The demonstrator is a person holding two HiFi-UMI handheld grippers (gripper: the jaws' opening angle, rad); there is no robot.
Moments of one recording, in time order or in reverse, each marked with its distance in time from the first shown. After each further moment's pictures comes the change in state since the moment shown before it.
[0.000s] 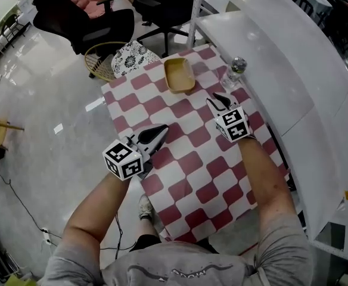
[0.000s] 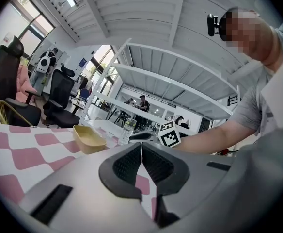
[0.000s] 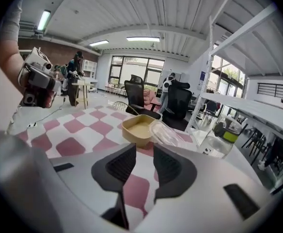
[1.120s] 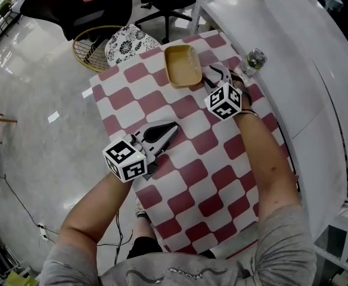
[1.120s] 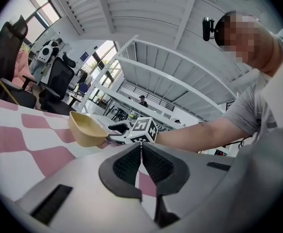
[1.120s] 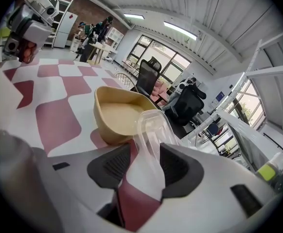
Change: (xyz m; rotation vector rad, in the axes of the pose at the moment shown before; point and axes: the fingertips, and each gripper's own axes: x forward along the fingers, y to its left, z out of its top) left arm 0.043 0.033 -0.030 -0.073 -0.007 -0.064; right arm 0.118 -0.032 -0.008 -0.434 0.143 -0.056
